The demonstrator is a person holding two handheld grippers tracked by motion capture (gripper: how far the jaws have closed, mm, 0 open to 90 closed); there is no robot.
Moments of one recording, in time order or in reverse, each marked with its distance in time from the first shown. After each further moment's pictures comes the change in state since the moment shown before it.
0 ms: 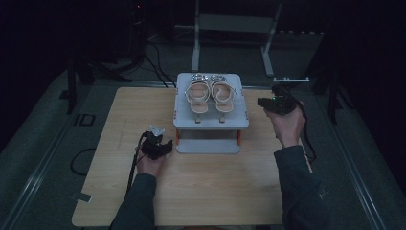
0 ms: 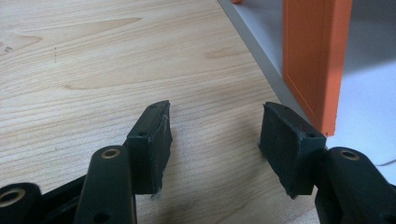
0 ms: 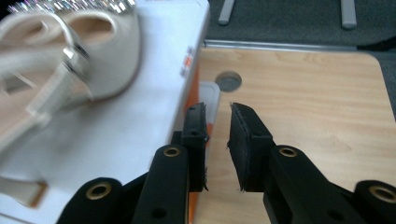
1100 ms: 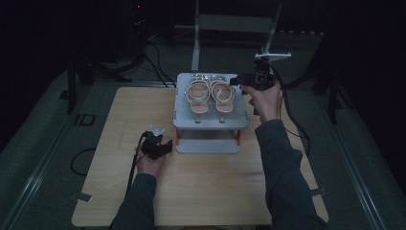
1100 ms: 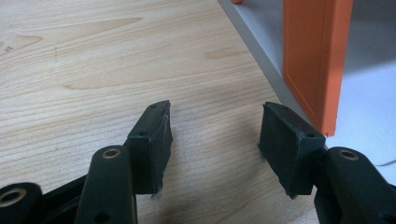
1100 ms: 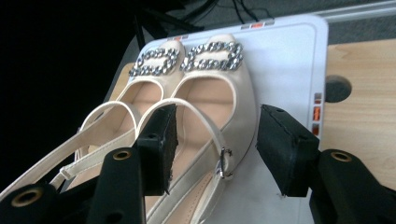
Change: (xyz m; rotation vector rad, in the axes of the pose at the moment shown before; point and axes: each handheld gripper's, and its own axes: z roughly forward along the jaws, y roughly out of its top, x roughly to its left) left arm 0.000 0.000 0.000 -0.001 0.000 -0.002; right arm 0.047 0.070 0.025 0.101 0.276 0.184
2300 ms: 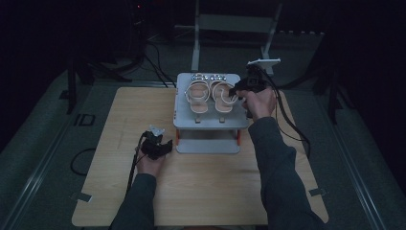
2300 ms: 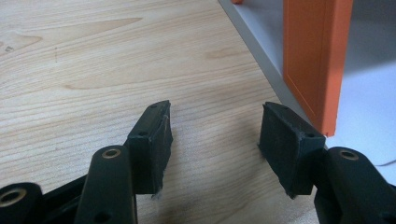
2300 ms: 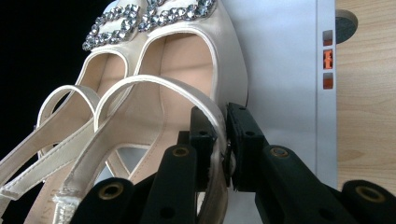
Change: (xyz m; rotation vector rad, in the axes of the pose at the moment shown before) left arm 0.000 0.000 0.000 0.000 0.000 0.000; right arm -0.003 -0.005 0.031 0.172 -0.067 0.155
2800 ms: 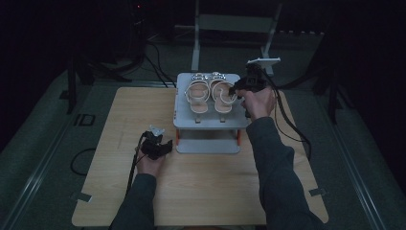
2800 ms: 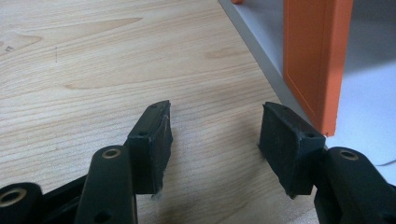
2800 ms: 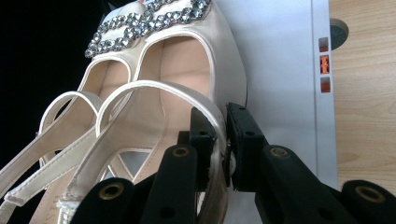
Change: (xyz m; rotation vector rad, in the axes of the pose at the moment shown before) left arm 0.000 0.000 0.000 -0.001 0.000 -0.001; right arm 0.006 -0.002 -0.003 -0.032 -0.025 0.002
